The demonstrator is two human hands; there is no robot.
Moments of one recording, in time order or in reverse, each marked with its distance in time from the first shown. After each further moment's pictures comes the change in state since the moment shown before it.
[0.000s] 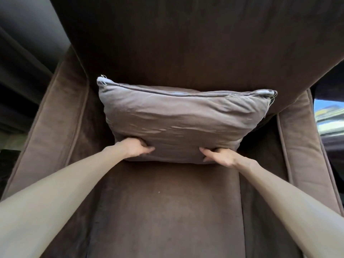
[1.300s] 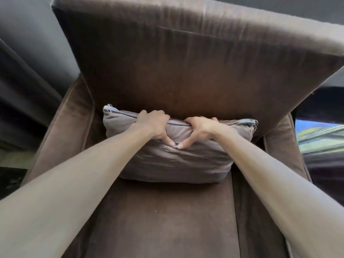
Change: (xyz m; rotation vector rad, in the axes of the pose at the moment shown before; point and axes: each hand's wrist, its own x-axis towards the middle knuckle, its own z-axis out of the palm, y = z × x) left_hand -0.060 0.142 -0.102 0.580 0.392 0.256; right_hand -0.059 -0.148 -0.105 -0.423 0.235 -0.245
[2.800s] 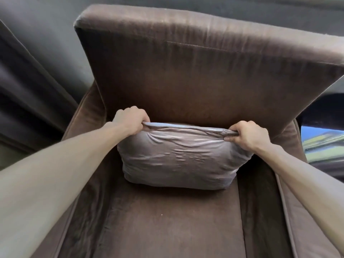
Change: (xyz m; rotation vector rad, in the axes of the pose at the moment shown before) left_hand -0.038 -0.073 -0.016 -0.103 0.151 -0.153; right_hand -0.031 0.106 0.007 -0.044 0.439 0.121
